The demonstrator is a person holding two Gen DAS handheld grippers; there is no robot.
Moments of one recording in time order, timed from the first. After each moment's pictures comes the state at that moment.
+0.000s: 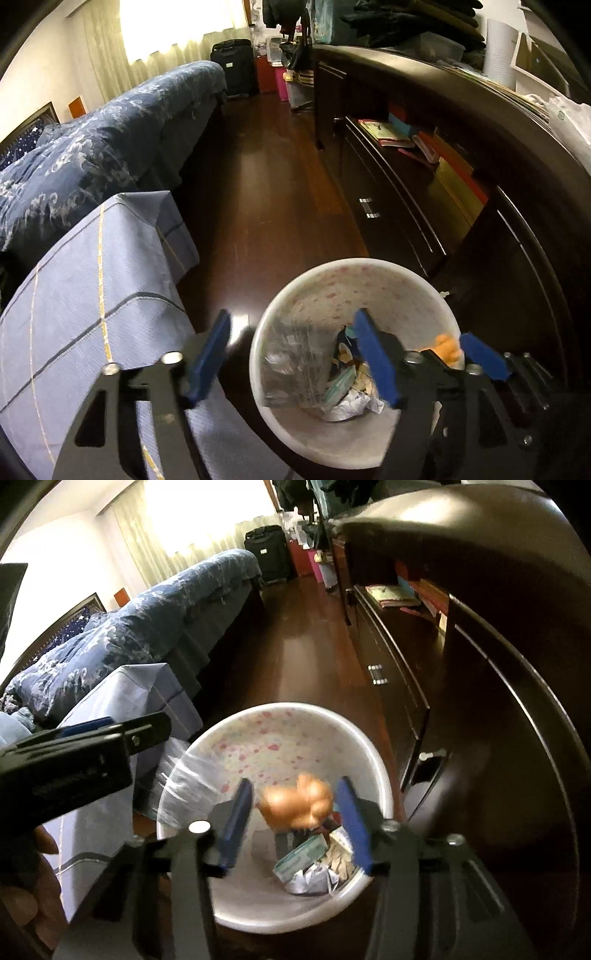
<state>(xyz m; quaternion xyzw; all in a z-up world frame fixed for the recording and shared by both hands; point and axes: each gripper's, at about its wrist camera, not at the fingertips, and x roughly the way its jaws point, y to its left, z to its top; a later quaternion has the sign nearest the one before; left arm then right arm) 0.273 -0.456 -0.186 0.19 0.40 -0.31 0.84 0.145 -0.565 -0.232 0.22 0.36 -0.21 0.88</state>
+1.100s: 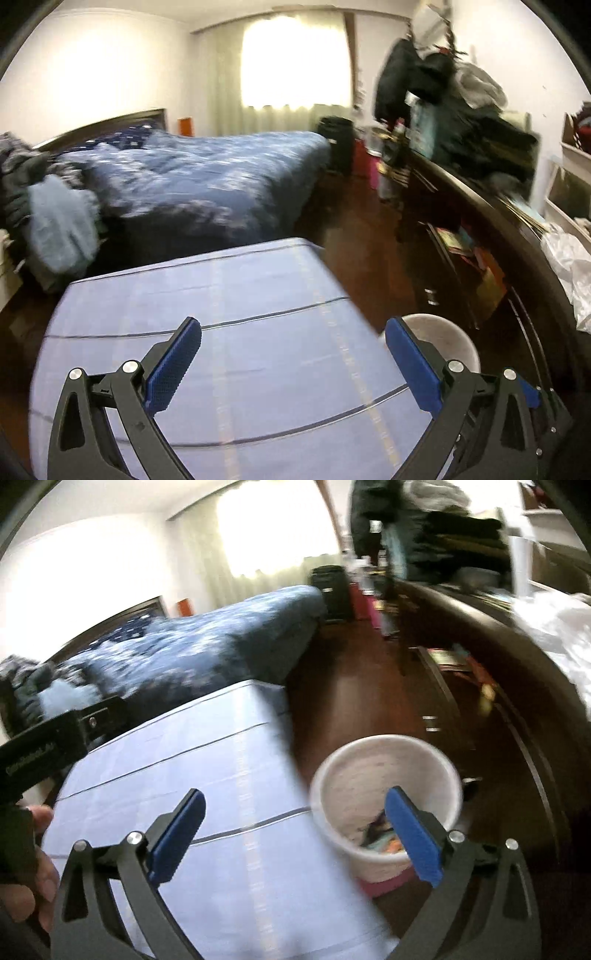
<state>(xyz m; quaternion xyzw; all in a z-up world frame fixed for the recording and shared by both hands) 0.203 -0.223 -0.069 0.05 0.28 -0.16 0.94 0.098 -0.396 -0.122 0.15 0.29 -0.12 0.94</state>
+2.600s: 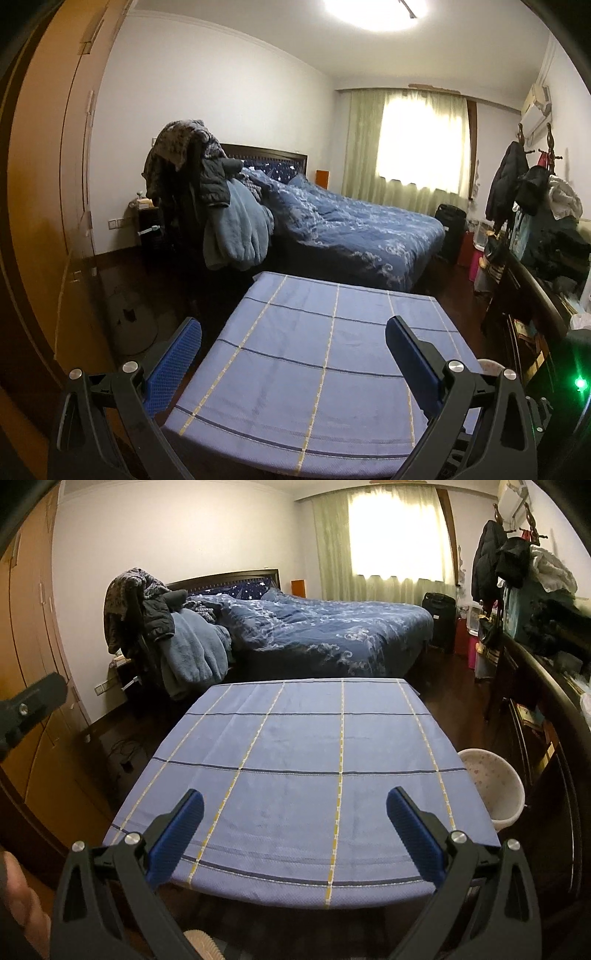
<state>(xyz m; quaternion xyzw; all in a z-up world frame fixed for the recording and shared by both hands) -0.001 0.019 -0.026 -0.06 0.17 0.05 0.98 0.009 -0.165 -0.068 0.03 0.29 0.04 0.95</state>
